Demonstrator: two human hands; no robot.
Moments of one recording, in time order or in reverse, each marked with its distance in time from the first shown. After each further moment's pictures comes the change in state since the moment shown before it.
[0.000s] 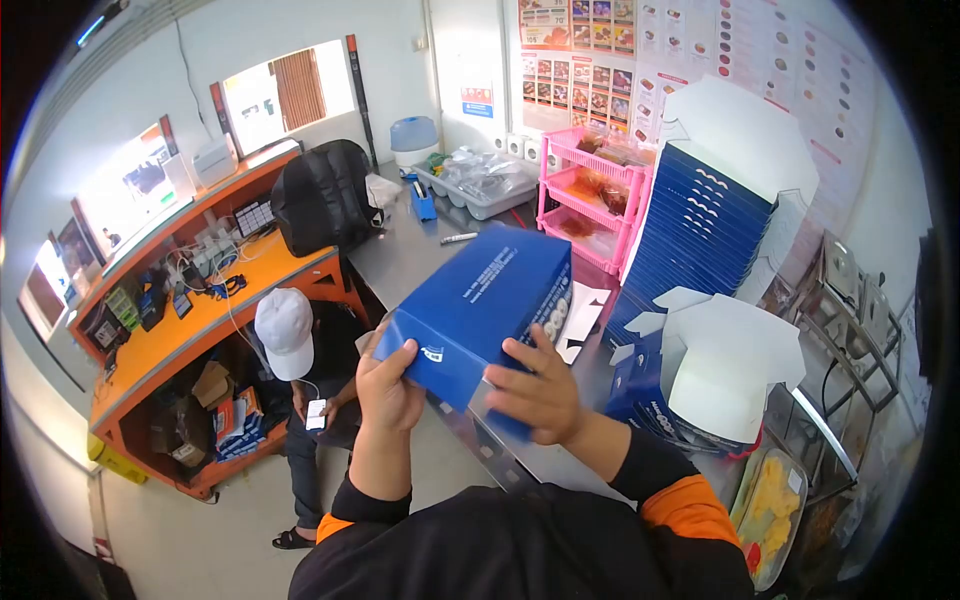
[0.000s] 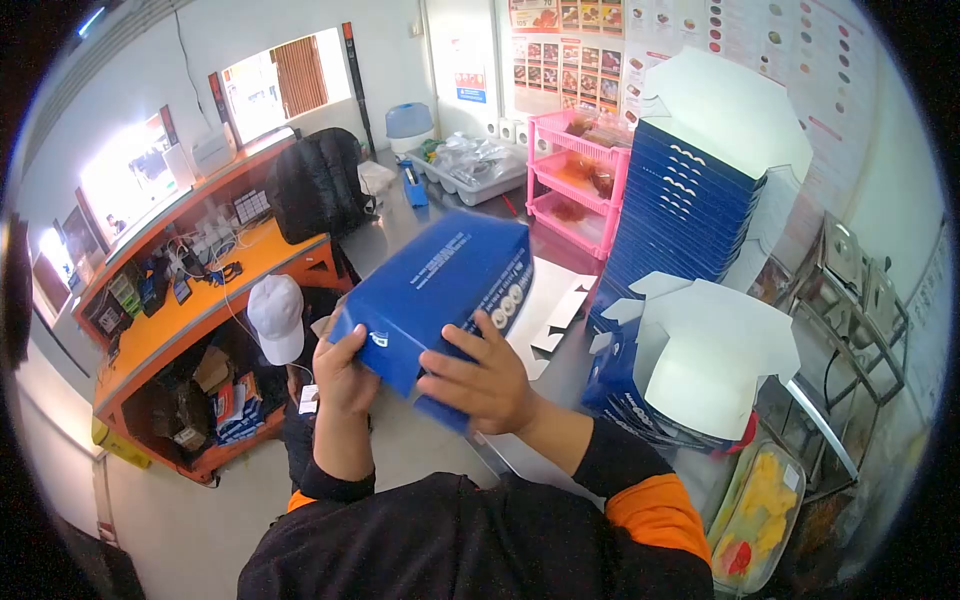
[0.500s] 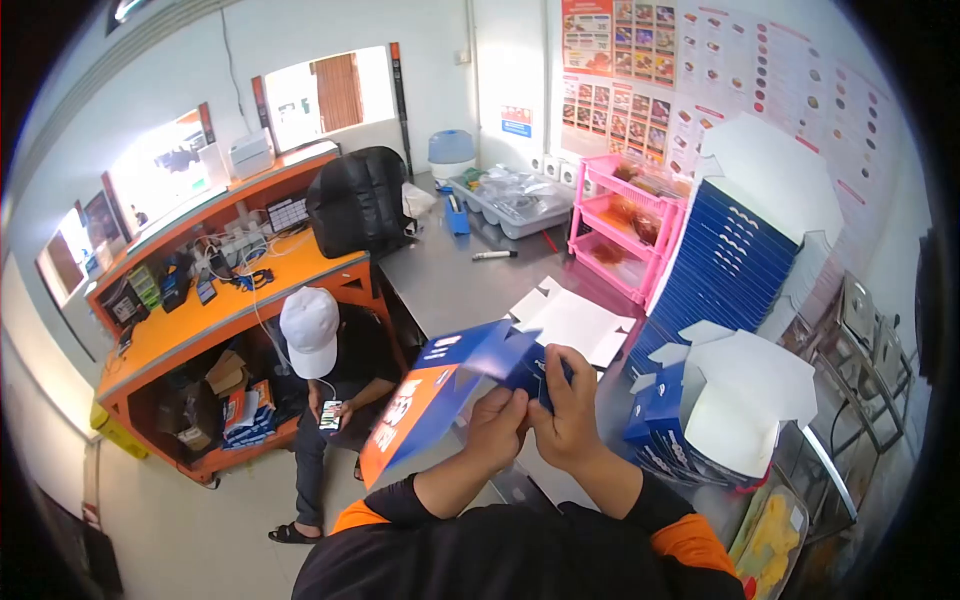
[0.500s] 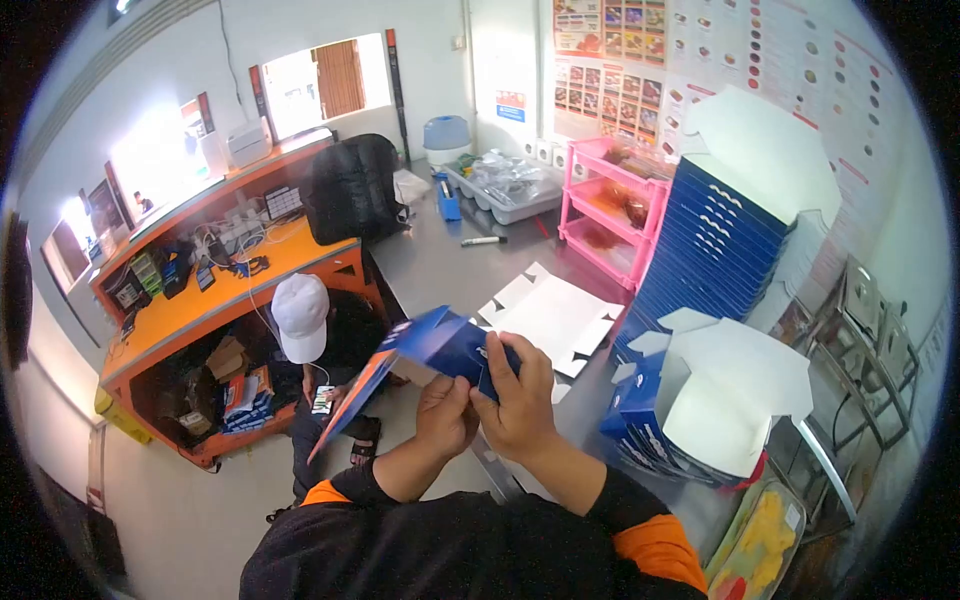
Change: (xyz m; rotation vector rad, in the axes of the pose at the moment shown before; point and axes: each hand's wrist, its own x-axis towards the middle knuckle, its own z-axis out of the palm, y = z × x) left_hand -0.033 -0.084 -0.006 0.086 -0.166 -0.053; right_hand 0.008 -0.022 0.015 -0.080 0.069 0.591
